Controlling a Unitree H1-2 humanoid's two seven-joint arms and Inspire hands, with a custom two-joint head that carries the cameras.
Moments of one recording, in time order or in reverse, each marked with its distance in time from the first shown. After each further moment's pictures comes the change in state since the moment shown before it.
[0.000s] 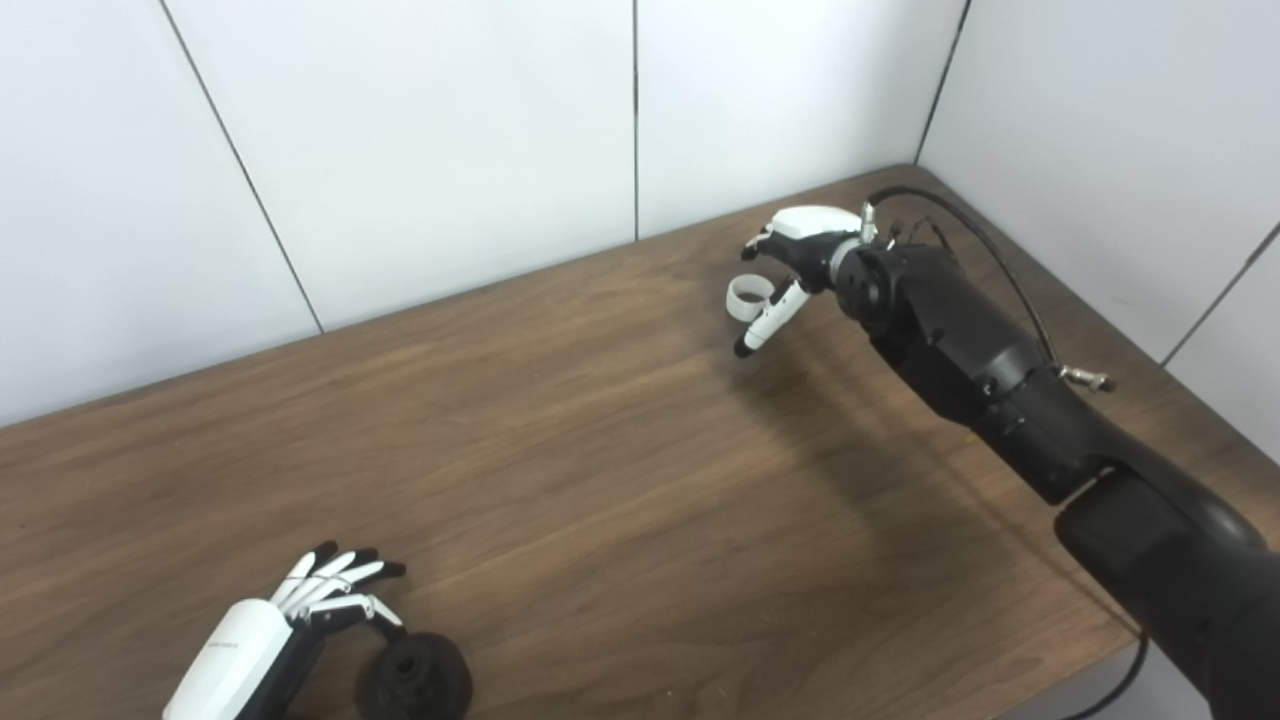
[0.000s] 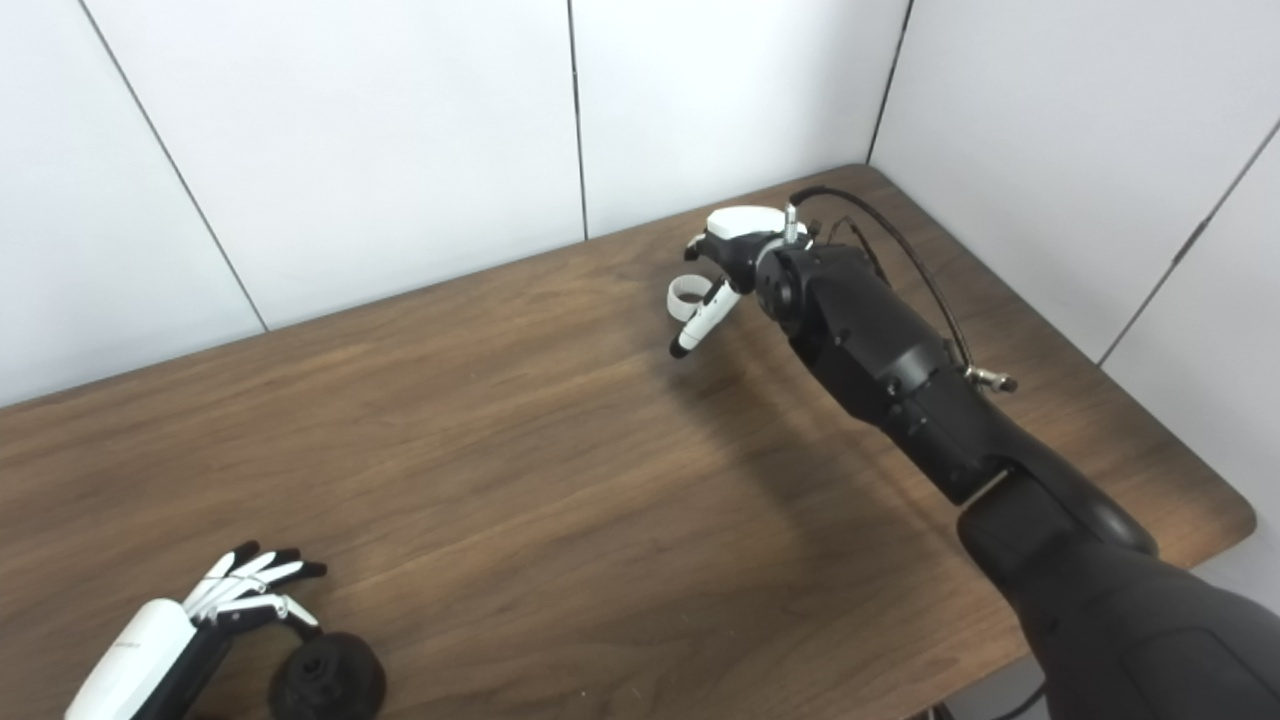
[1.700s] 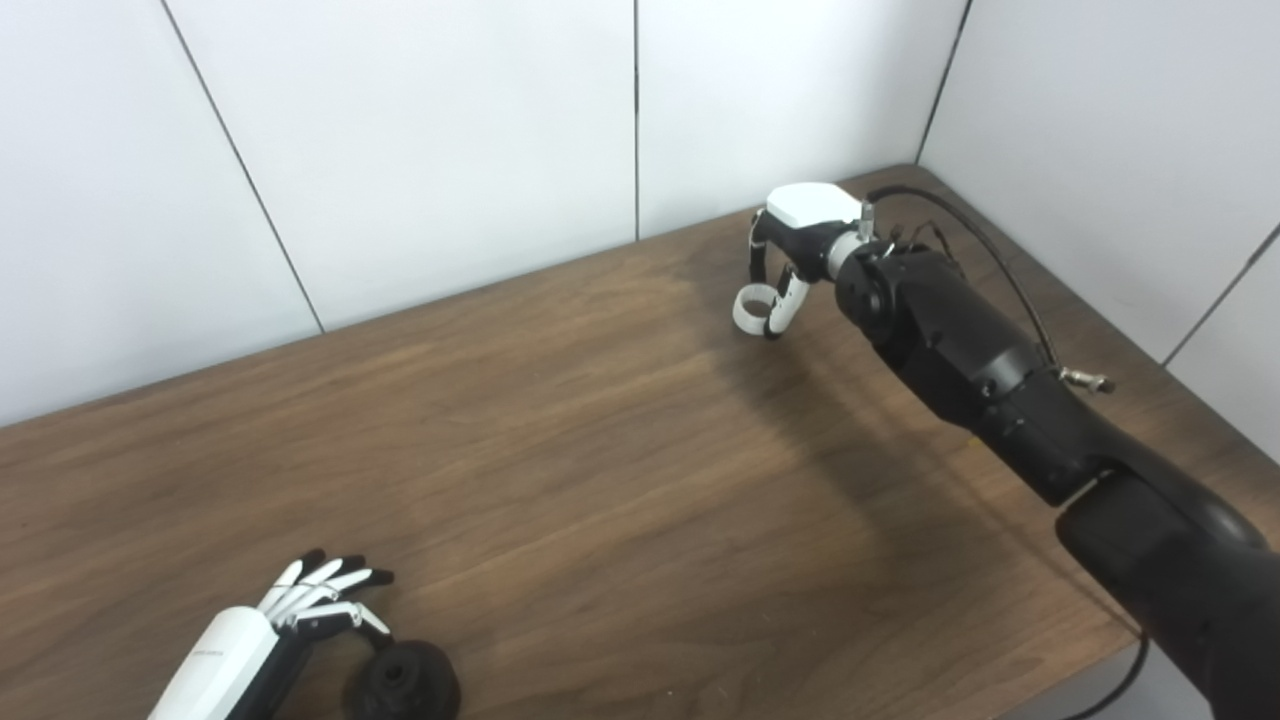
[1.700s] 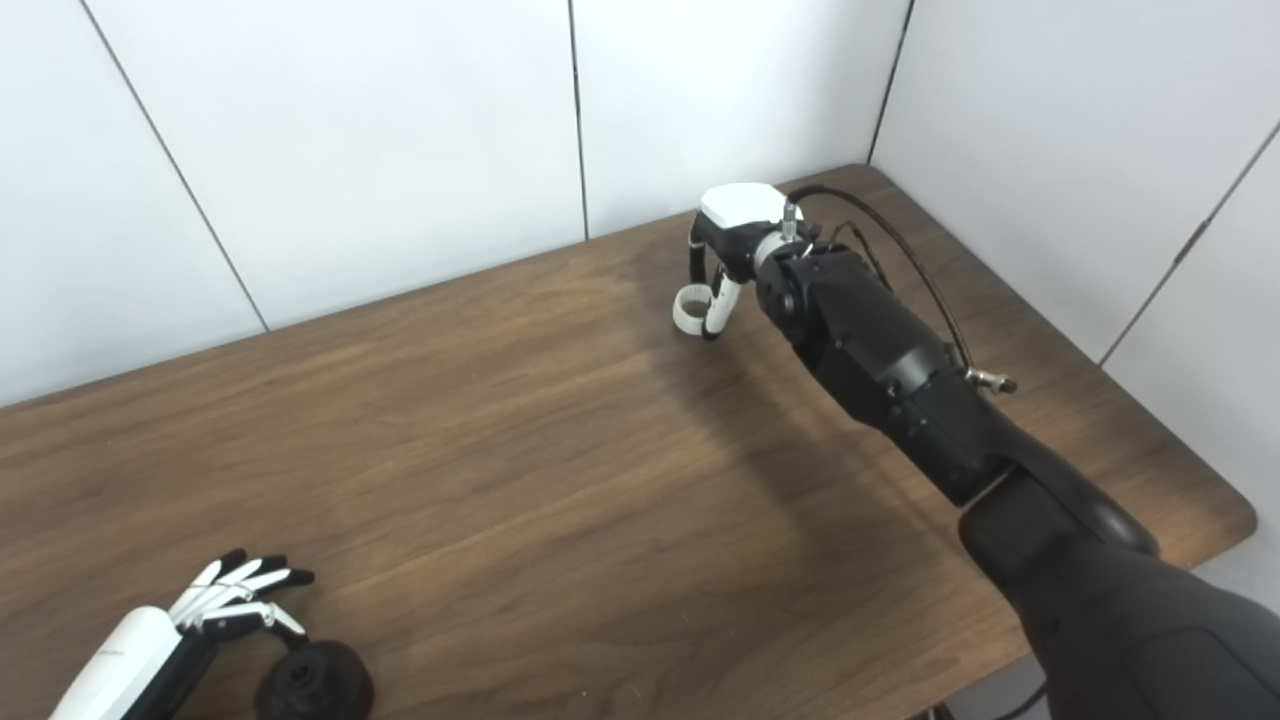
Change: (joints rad) left arm 0.014 0.008 0.033 -0.024 -0.013 0.009 -0.043; right arm 0.005 -0.001 0.010 0.027 0.003 -0.086 -0.181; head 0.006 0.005
